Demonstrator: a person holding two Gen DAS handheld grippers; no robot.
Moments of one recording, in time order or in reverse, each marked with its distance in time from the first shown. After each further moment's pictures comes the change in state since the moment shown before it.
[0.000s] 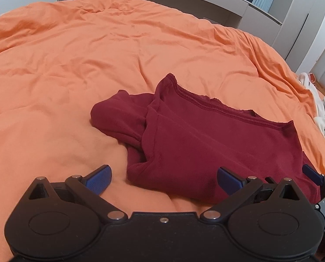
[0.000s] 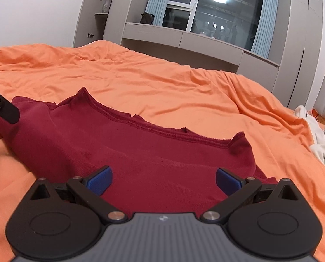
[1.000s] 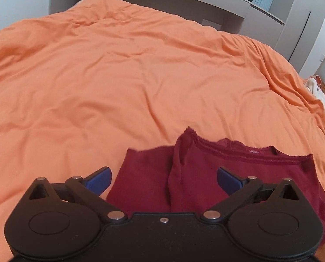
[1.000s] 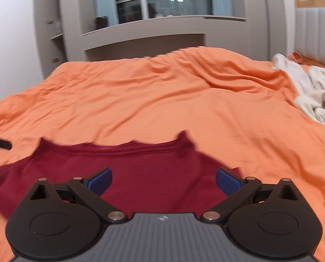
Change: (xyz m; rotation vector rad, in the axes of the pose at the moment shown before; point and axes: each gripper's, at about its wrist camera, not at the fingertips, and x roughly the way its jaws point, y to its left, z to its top) left arm 0.044 0.025 0.104 0.054 -0.007 0.015; right arm 0.001 -0.125 0.038 0.331 0.084 0.042
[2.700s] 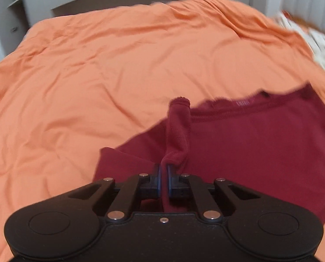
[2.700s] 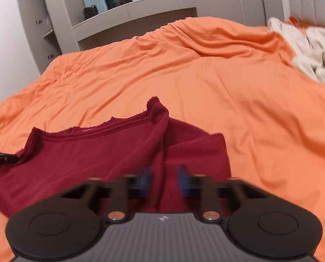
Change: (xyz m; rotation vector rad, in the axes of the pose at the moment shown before) left arm 0.039 -0.032 -0.015 0.363 0.043 0.000; right arm 0.029 -0.079 -0.019 0.150 0.120 0.056
